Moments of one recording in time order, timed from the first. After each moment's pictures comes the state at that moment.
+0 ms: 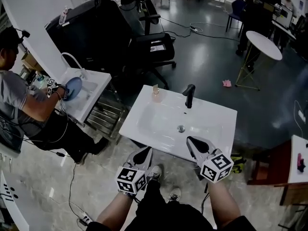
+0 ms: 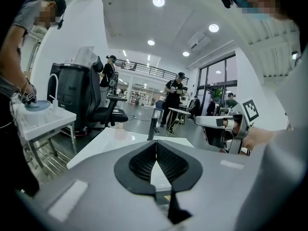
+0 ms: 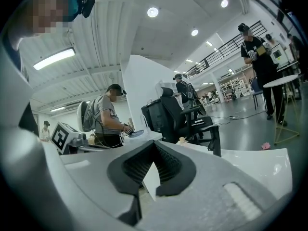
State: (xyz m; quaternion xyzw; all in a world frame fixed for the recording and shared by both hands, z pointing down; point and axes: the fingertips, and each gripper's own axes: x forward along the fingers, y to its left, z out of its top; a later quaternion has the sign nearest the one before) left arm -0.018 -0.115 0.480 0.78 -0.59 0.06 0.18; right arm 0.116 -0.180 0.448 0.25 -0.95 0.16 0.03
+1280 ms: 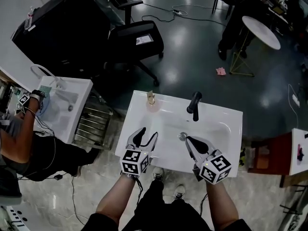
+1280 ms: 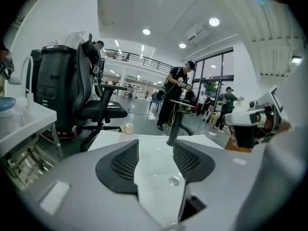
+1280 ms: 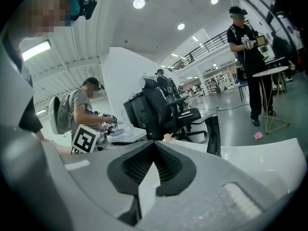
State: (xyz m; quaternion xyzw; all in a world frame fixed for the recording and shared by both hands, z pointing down) left arm -0.097 -0.308 0.546 0.81 -0.55 0.10 0.20; right arm 0.049 -0.284 0.490 0.33 -0.92 0.21 0.06
